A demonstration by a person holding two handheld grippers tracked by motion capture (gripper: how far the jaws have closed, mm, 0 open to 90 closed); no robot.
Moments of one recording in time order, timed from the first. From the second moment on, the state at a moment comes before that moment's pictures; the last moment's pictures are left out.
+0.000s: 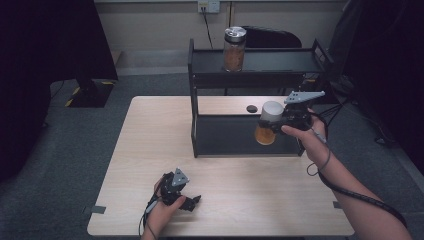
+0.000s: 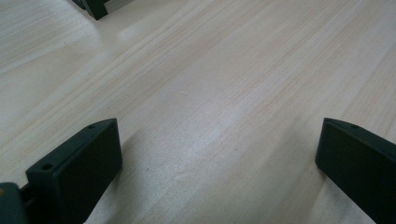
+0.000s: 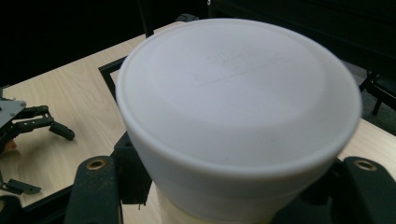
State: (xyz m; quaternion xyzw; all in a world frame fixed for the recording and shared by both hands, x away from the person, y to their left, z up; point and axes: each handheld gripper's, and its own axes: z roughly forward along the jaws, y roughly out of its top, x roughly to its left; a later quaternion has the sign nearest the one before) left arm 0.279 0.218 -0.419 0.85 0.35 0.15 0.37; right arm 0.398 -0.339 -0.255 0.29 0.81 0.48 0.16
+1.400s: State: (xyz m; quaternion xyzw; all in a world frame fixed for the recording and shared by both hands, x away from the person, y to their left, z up) left arm 0.279 0.218 -0.419 0.85 0.34 0.15 0.37; right arm 0.405 -0.356 -0.142 0.30 0.80 0.49 0.19
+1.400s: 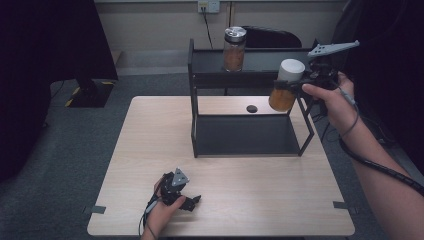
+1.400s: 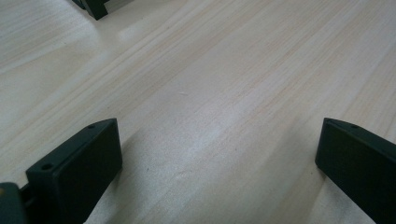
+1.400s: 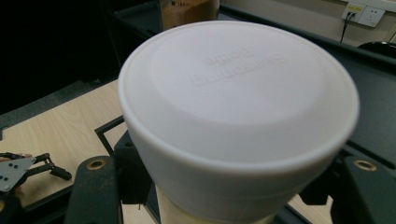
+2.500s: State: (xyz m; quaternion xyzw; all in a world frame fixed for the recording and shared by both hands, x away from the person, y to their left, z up) left arm 0.280 0.218 -0.419 0.85 0.34 0.15 0.37; right arm 0.413 -0.339 -0.065 0.30 0.79 0.48 0.22
